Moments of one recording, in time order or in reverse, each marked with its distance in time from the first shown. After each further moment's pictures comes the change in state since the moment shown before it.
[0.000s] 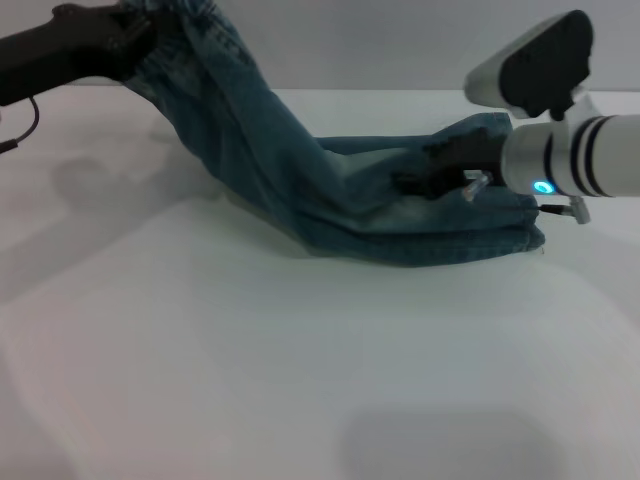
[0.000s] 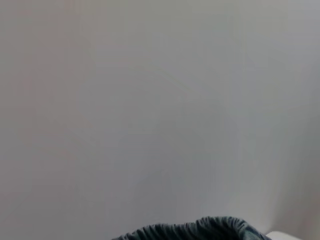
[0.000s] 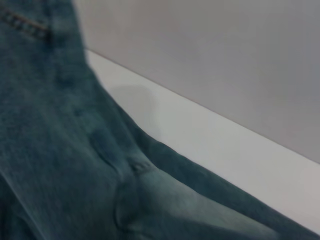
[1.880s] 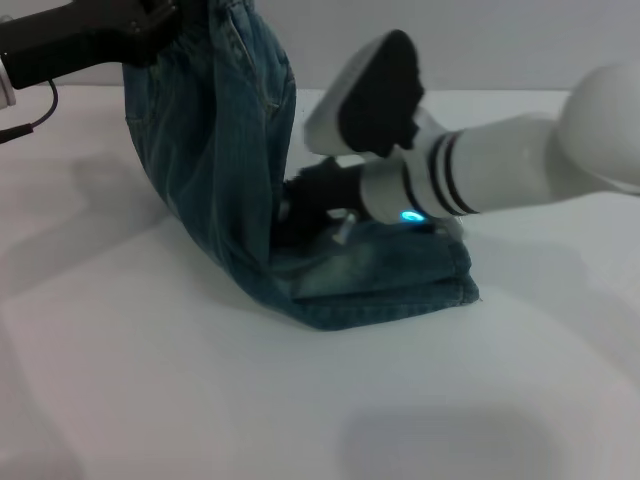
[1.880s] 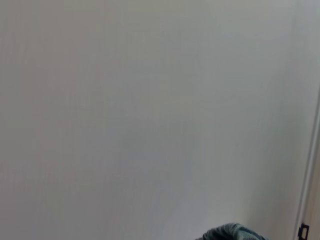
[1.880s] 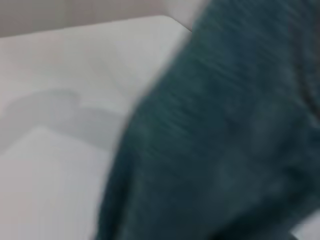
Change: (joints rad) left arm -0.023 -0.010 0.016 0.049 0.010 0.046 -0.047; right arm 0.149 -0.002 -0.414 0.007 0.283 0.040 -0.013
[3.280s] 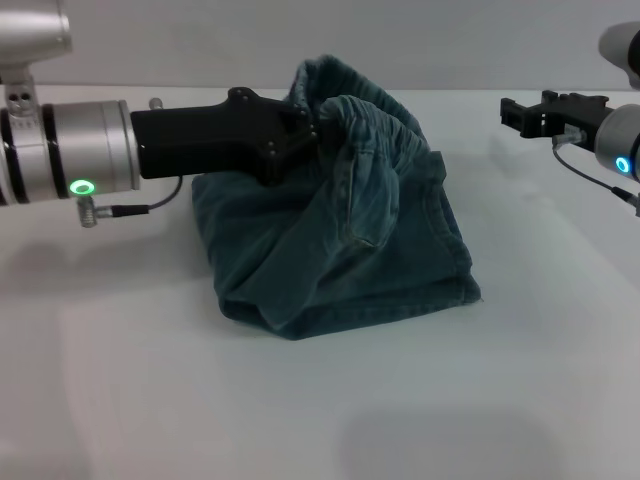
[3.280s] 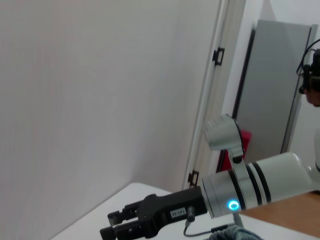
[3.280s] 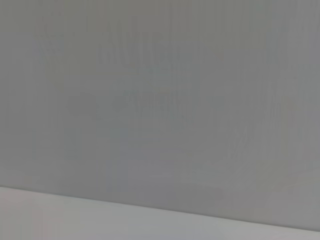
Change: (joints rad) left arm -0.017 -0.019 0.324 -0.122 -0.087 0.029 0.066; right arm -0.248 -0.005 0.519 0.069 0.054 0.311 -0.126
